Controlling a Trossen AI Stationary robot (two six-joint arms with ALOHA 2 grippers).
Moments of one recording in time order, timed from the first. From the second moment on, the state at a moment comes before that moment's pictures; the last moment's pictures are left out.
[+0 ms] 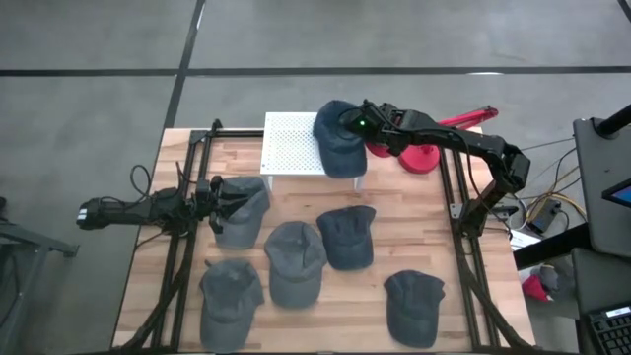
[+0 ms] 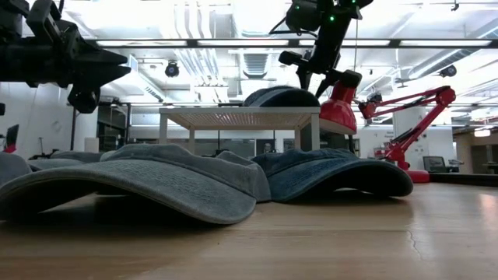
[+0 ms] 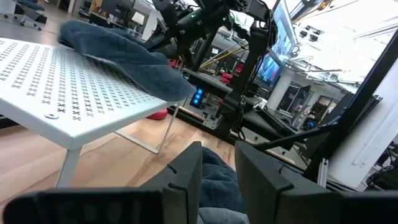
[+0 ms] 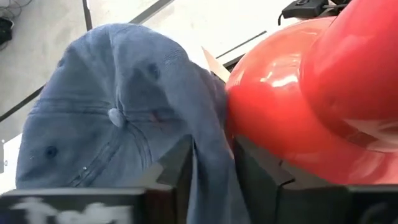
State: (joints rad) left arm -0.04 0.00 0.01 0.08 -0.26 -0.40; right arm -0.46 1.64 1.47 -0.85 0.44 1.47
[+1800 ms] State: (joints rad) left arm -0.04 0.00 0.01 0.09 -0.26 -0.40; right arm 0.39 1.34 1.53 -1.49 -0.04 1.47
